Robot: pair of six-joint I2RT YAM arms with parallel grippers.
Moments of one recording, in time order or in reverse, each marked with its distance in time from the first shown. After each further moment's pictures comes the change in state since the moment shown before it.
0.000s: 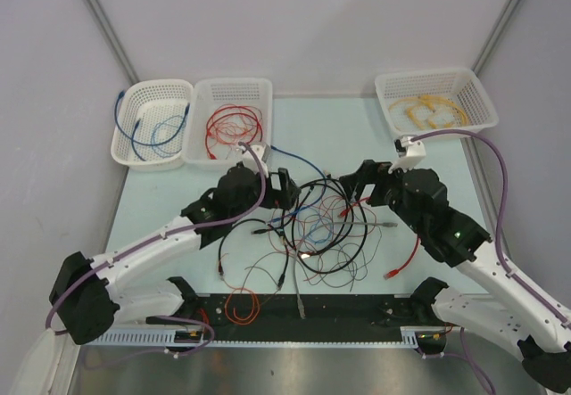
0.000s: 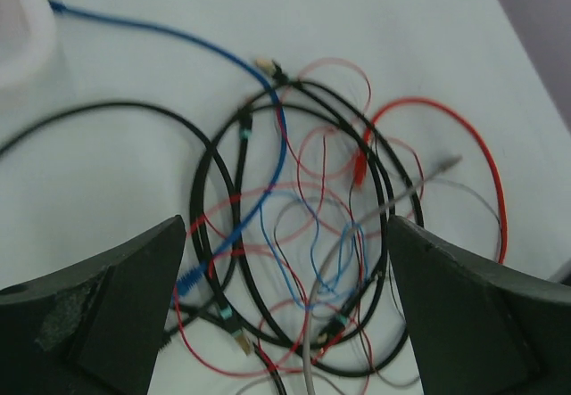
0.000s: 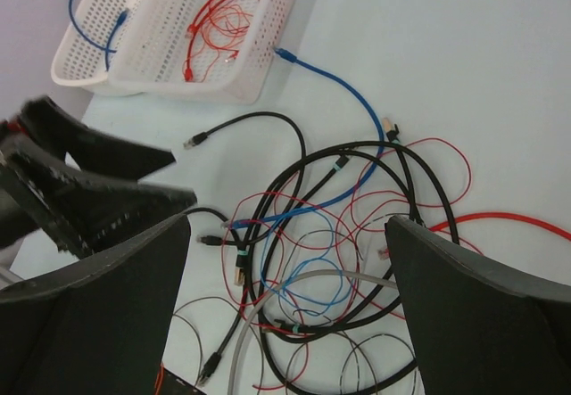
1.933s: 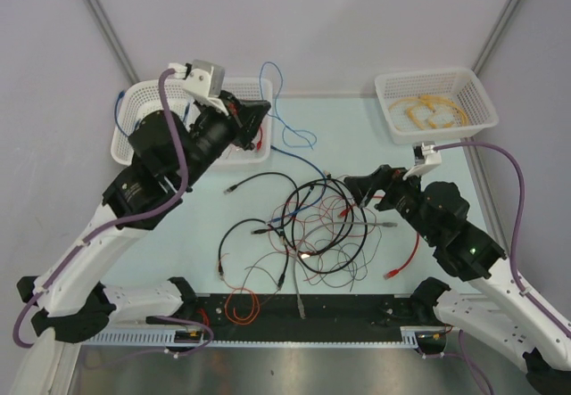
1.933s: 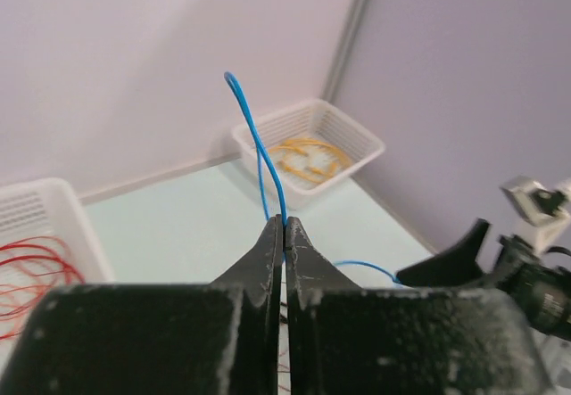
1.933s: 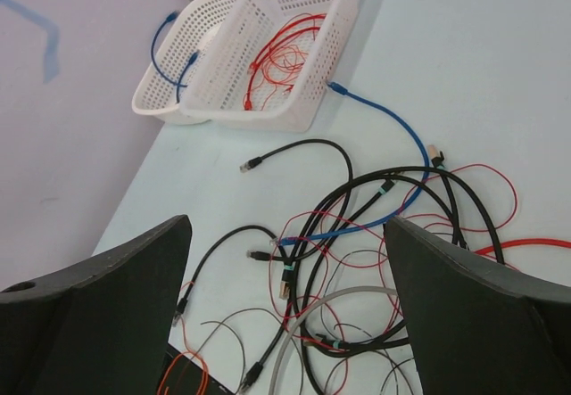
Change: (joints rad) left arm -0.087 -0.052 0.746 -0.322 -0.031 0.224; right arm -0.001 -0.133 -0.053 0.058 -0.042 0.050
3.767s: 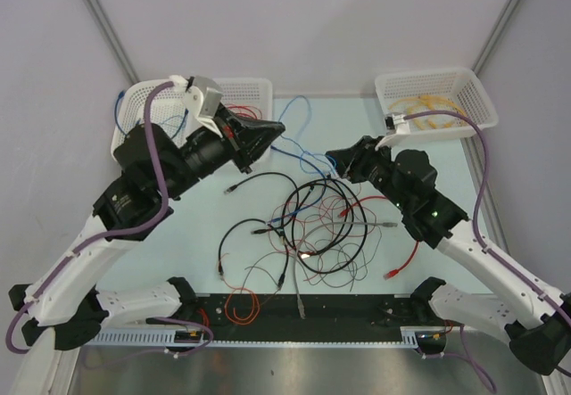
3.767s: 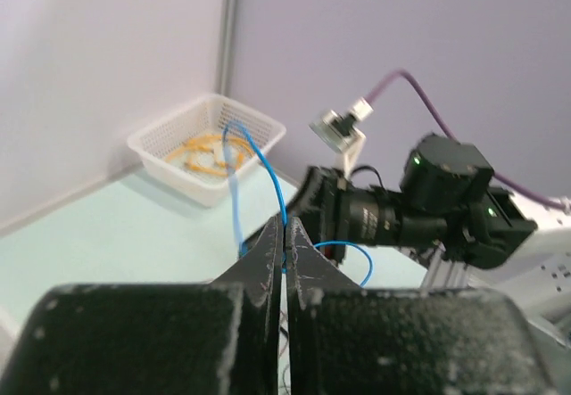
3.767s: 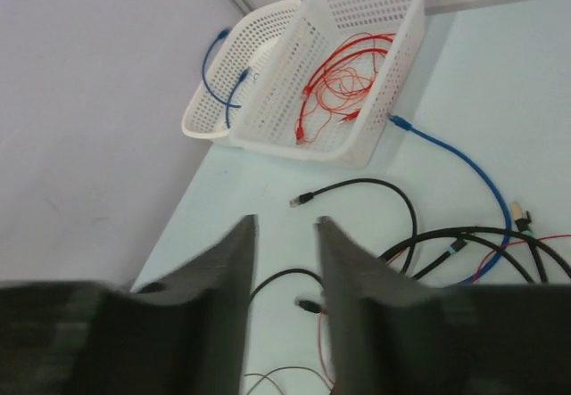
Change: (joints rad) left arm -0.021 -0.053 -0.045 0.026 0.271 -0.015; right arm -0.043 0.318 0.091 0.287 -0.145 0.059
